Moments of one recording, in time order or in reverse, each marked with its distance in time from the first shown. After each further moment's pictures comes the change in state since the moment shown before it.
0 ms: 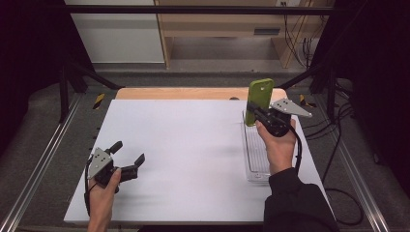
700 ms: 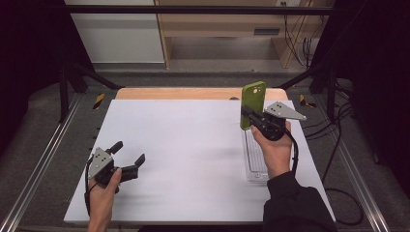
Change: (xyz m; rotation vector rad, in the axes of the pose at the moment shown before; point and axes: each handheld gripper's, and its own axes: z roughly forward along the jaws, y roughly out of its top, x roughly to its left) left arm 0.000 0.000 0.001 0.007 0.000 -0.002; right arm 0.014 -0.004 0.000 0.016 0.057 -0.043
